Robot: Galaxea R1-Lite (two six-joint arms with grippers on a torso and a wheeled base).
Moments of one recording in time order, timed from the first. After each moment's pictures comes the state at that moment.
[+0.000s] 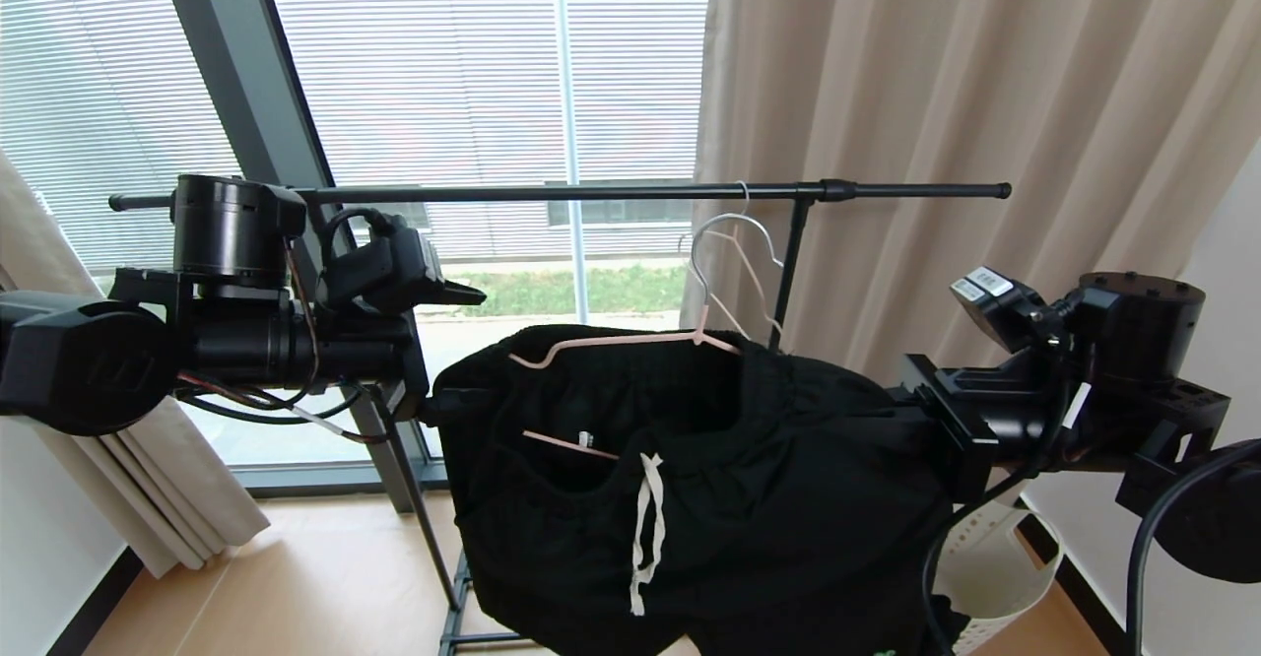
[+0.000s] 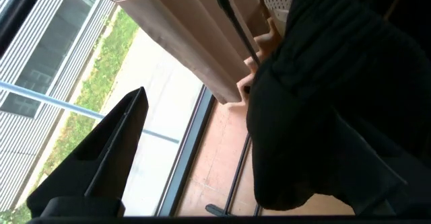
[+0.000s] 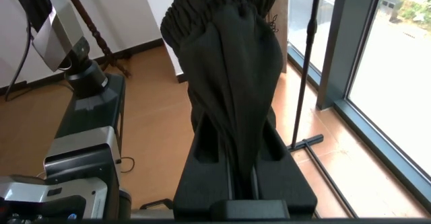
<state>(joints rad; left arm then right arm) -0.20 1.74 -1.04 -0.19 -0.66 0.87 0.23 1.79 -0.63 -0.93 1.17 0.05</state>
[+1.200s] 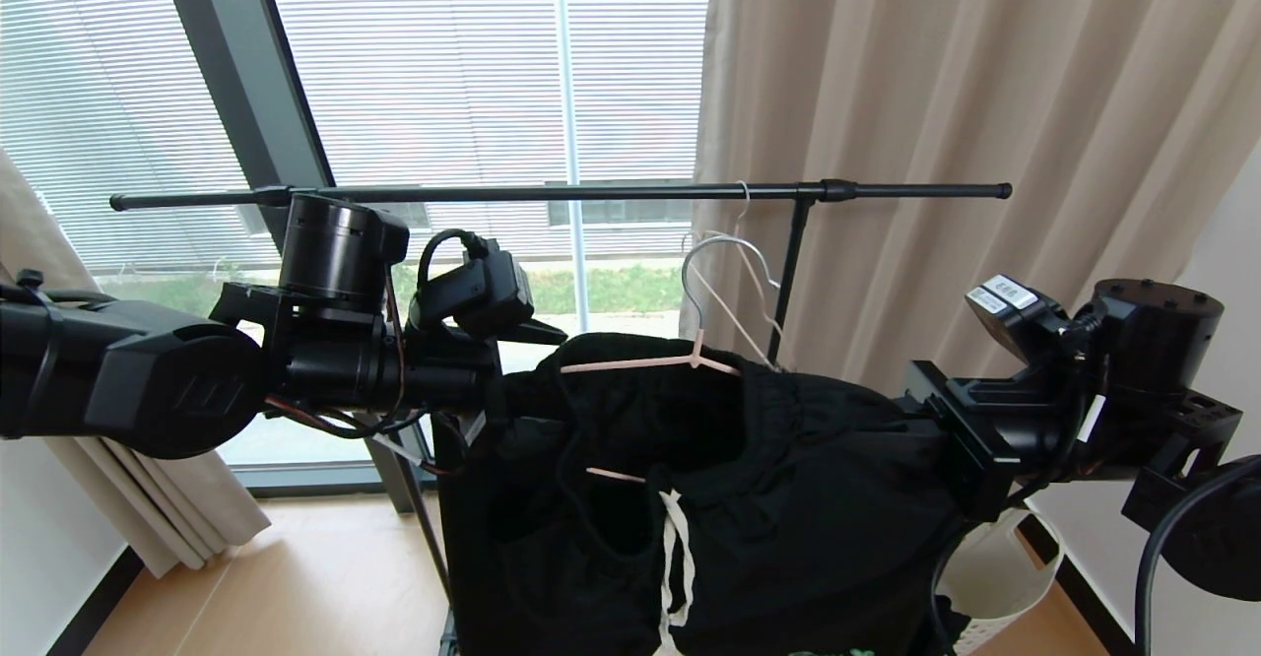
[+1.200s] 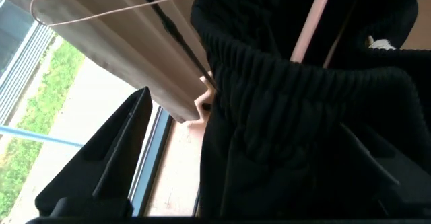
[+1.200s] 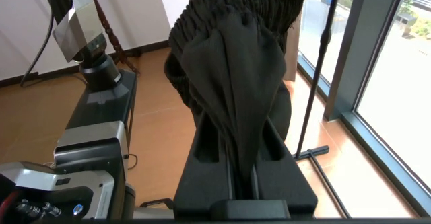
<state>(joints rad) -0.38 1.78 -1.05 -0.18 -0.65 0.75 0.23 1.79 -0.59 -1.01 1.22 0.05</state>
